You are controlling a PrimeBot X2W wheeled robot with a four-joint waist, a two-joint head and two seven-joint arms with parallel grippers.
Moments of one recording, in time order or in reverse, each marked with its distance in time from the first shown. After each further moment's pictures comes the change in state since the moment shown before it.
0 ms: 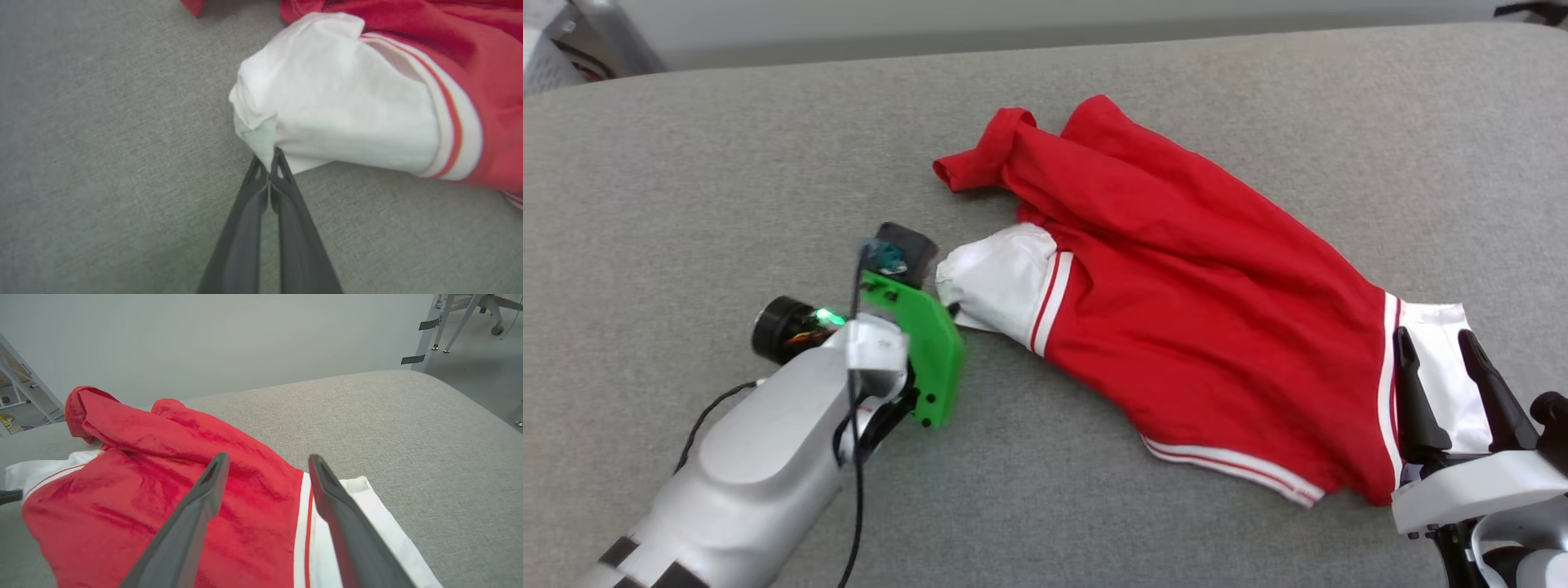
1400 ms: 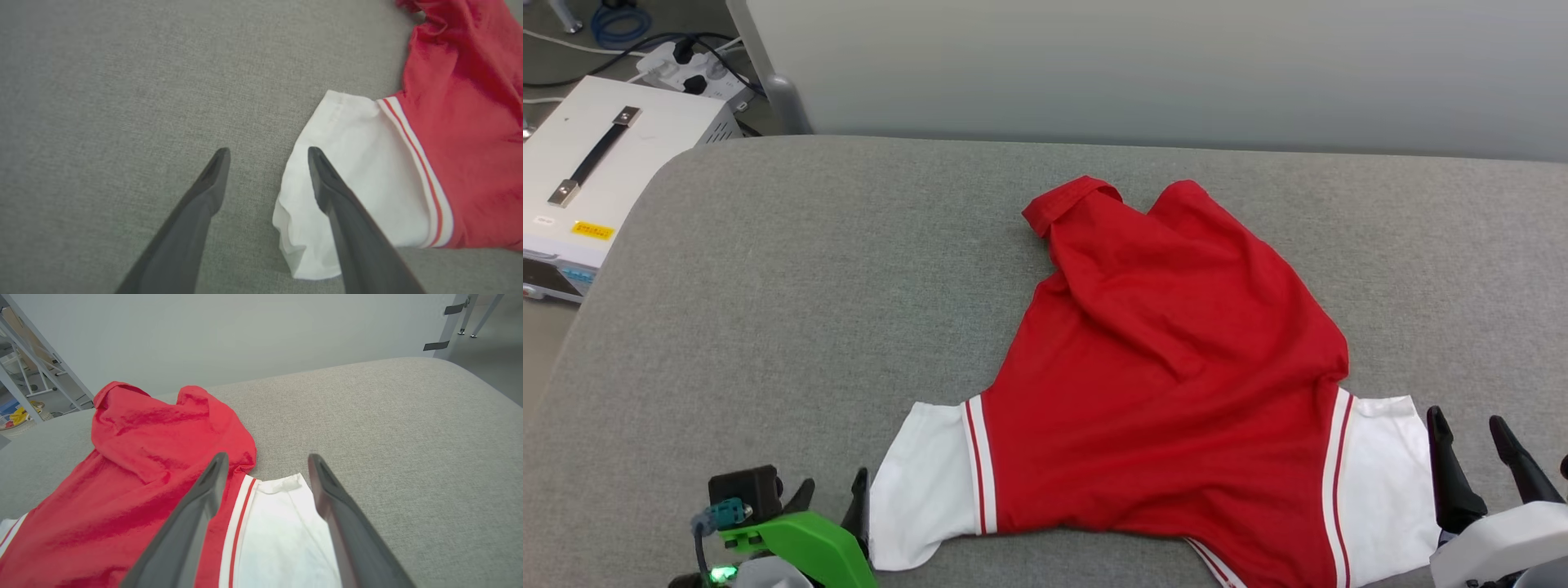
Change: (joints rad) left arm 0.629 0.113 0.244 -0.283 -0.181 0.292 -0.435; right arm 0.119 0.000 -0.093 -0.015 0.032 0.000 0.138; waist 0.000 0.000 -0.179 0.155
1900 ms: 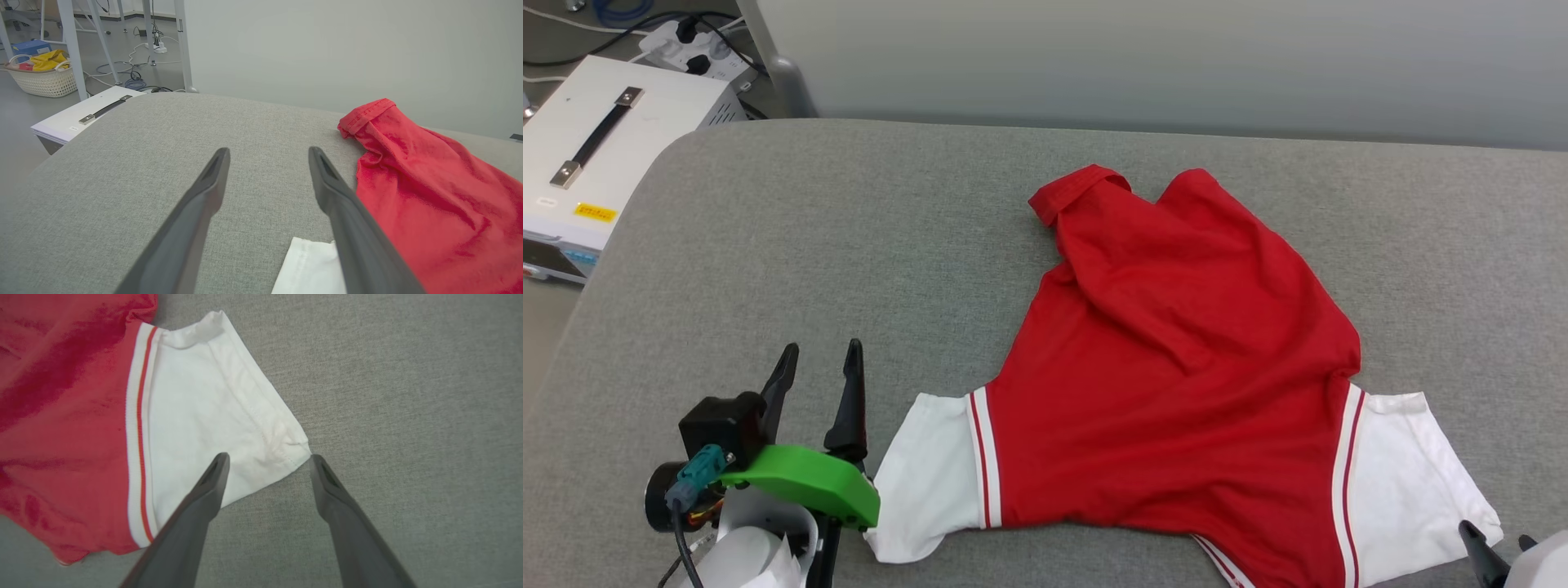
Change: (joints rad) left arm -0.064 -0.056 0.151 -0.103 0.254 -0.056 -0.156; right arm 0.043 -0.068 -0.105 0.067 0.063 0.000 0.439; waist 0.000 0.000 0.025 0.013
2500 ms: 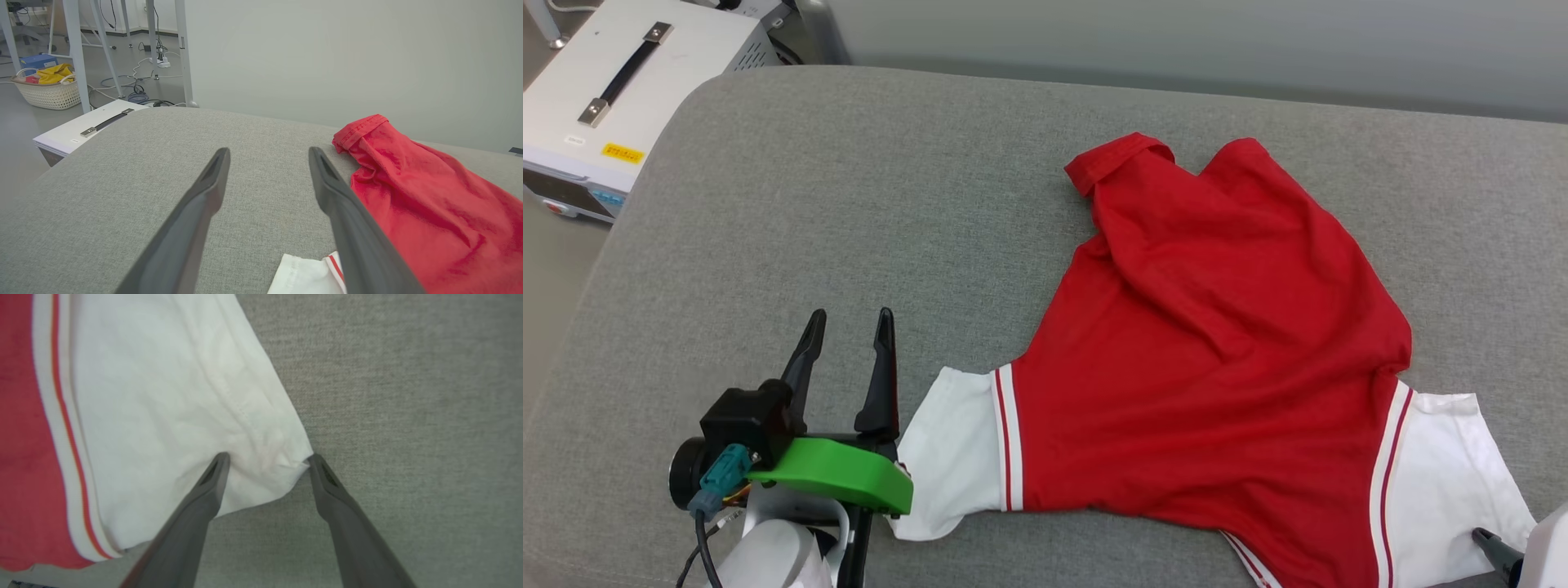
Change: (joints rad) left arm 0.004 -0.073 0.037 -0.117 0.124 -0.007 0.000; right arm -0.095 -0.137 0.047 0.167 0.060 -0.001 0.249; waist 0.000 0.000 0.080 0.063
